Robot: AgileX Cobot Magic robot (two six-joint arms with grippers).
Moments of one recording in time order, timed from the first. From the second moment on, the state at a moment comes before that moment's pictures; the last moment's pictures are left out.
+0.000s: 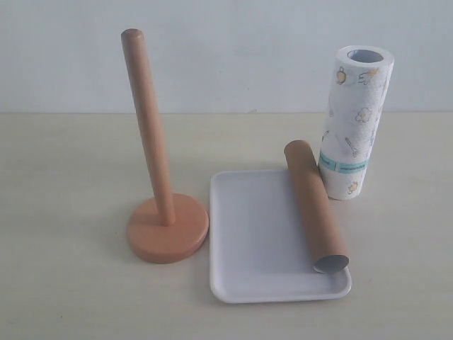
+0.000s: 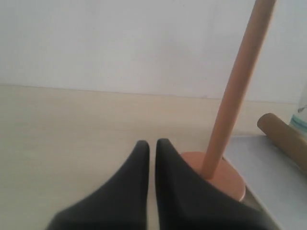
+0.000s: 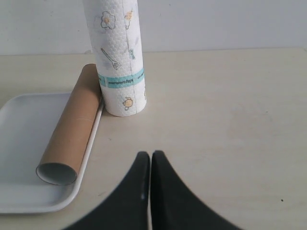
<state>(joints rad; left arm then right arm) -0.13 0.03 0.00 -0.53 0.17 0.35 0.09 0.00 0.00 0.07 0.34 0.00</state>
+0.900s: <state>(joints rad) -0.04 0.00 0.00 -0.29 0.26 -0.05 0.09 0.00 0.00 0.07 0.33 0.00</state>
